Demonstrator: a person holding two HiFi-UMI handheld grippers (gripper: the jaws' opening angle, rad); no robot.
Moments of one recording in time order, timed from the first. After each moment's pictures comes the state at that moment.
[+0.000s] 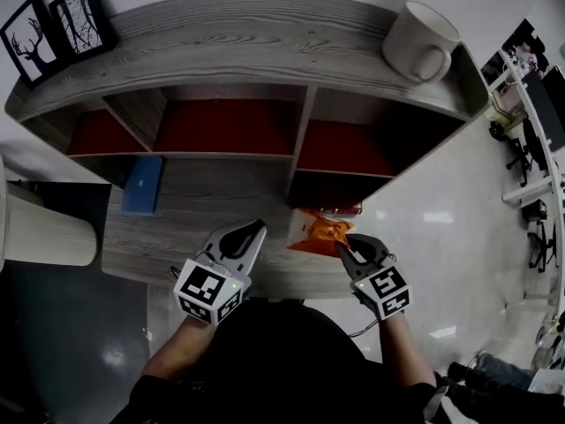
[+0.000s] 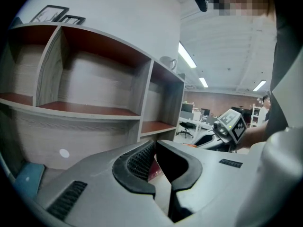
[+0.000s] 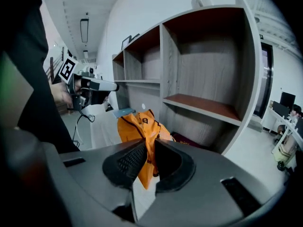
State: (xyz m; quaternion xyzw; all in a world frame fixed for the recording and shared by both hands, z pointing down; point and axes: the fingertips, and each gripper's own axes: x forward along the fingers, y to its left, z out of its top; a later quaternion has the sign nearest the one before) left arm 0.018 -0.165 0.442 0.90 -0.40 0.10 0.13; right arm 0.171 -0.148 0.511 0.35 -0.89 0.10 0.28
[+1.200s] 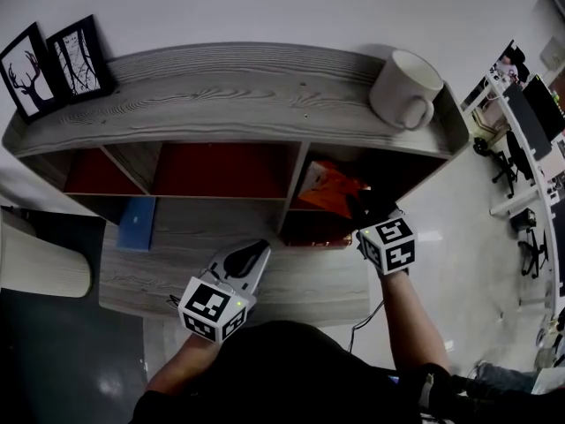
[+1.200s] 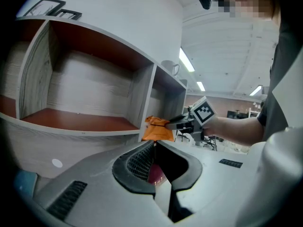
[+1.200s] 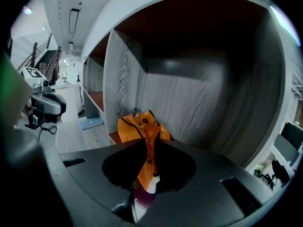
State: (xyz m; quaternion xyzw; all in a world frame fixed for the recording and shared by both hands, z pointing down) left arm 0.028 -0.200 0.410 0.91 -0.37 0.08 0.13; right arm 0.200 -0.311 0.422 0.47 -0.84 0.04 0.28
